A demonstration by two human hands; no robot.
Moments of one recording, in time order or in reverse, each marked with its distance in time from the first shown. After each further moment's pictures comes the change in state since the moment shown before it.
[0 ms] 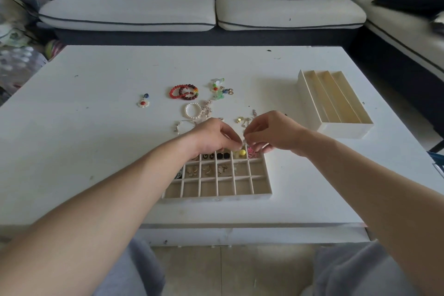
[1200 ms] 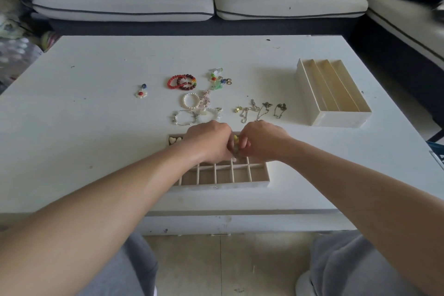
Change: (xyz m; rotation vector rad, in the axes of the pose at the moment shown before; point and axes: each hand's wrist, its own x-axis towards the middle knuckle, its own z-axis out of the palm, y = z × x) left_hand -0.023 0.001 0.025 0.781 0.072 0.068; right_hand 0.001 0.010 0.042 -0.906 0.008 -0.048
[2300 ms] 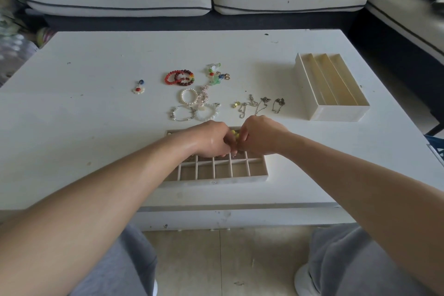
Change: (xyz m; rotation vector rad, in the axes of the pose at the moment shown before) left_hand 0.005 -0.005 -0.003 -0.283 -0.236 0.069; right_hand -0.002 -0.001 -0.002 0.136 -0.003 0.087
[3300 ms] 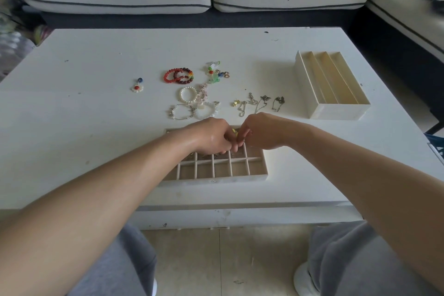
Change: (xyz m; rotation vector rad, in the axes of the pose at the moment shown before) left_hand 0.002 -0.002 0.001 -0.042 0.036 0.001; right_hand -0.006 0.006 -0.019 -0.022 -0.177 -0.188
